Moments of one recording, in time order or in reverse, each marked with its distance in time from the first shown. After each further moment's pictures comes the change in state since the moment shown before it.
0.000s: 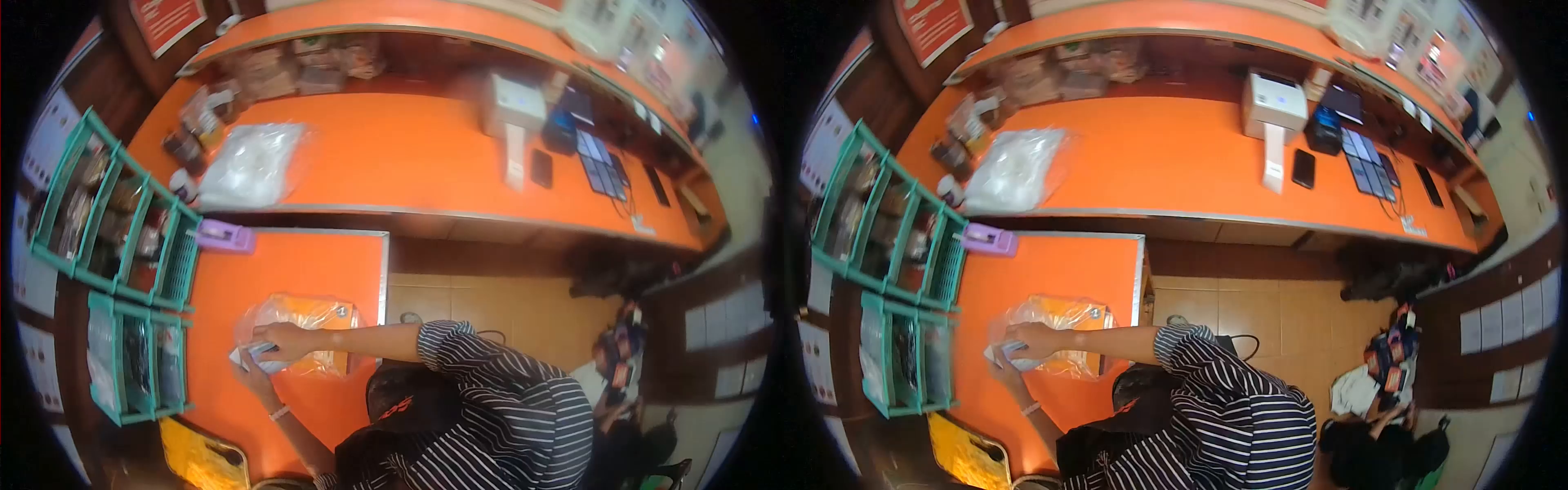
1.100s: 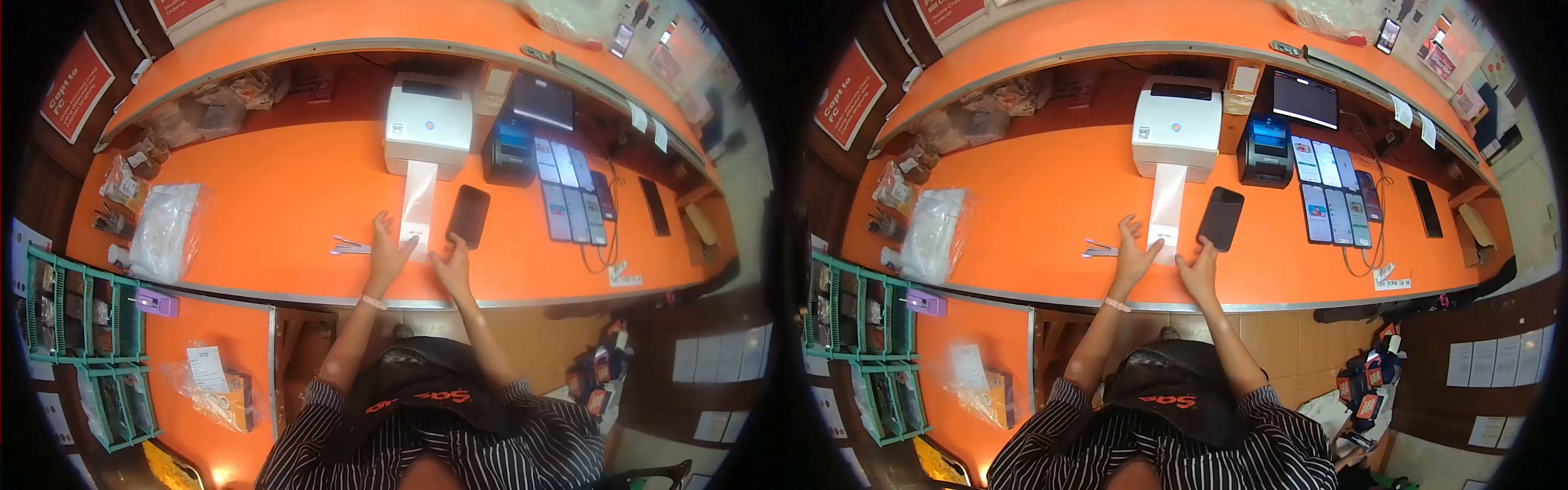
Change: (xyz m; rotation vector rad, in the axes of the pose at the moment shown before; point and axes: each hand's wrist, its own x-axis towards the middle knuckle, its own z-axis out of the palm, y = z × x) left_hand -0.165 0.132 0.623 -0.118 -0.651 0.292; right_hand -0.399 0.080 -0.443 -0.544 1.257 0.713
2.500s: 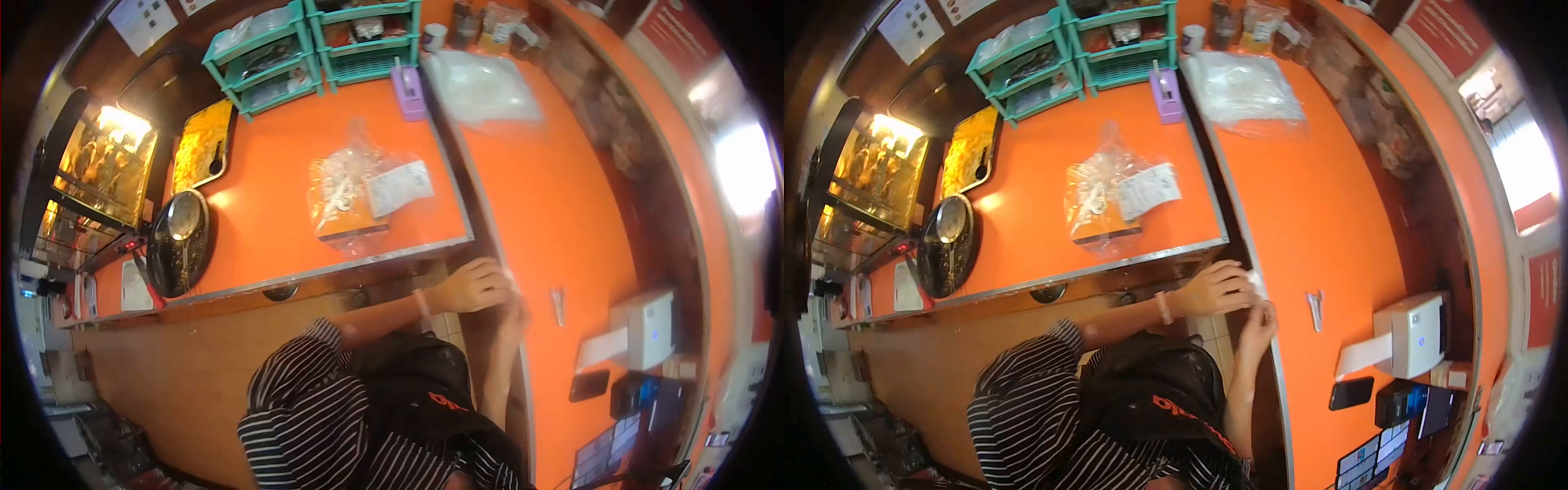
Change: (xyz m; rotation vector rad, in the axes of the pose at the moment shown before) left_hand -0.118 0.044 -0.227 0.744 0.295 0.445; right_hand -0.116 -0.152 0.091 0.501 -0.885 0.094
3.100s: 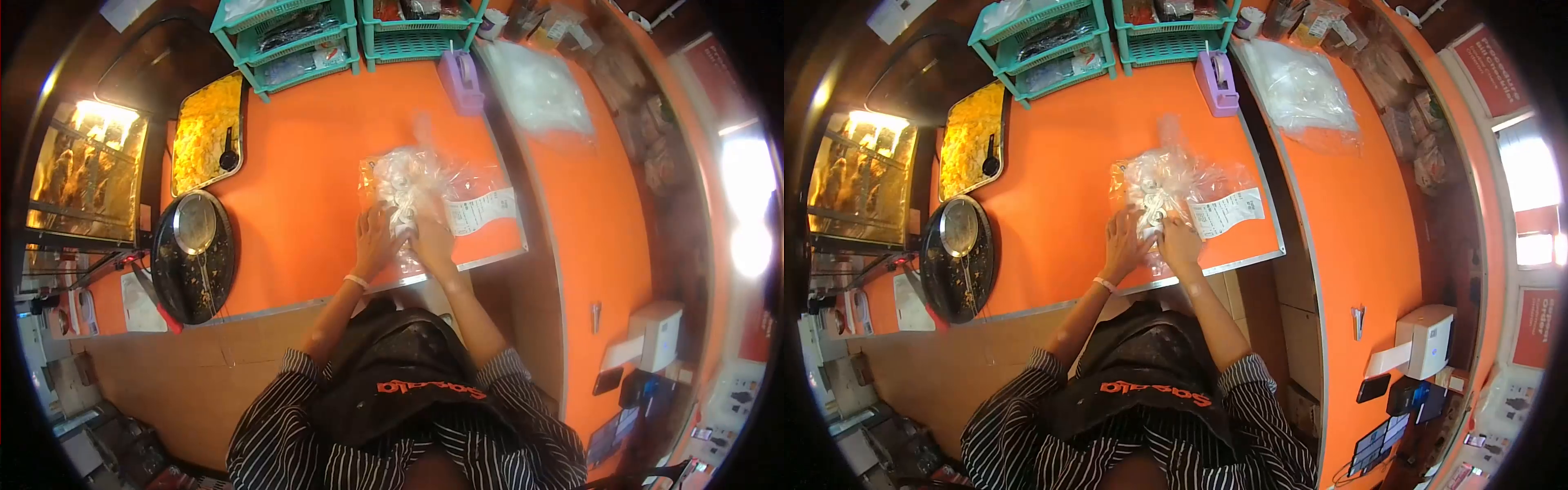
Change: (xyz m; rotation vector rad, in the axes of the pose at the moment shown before) left_hand -0.183 -0.130 -0.192 0.476 -0.088 -0.980; right_hand 0.000 0.054 0.313 -1.050 -0.706 -0.535
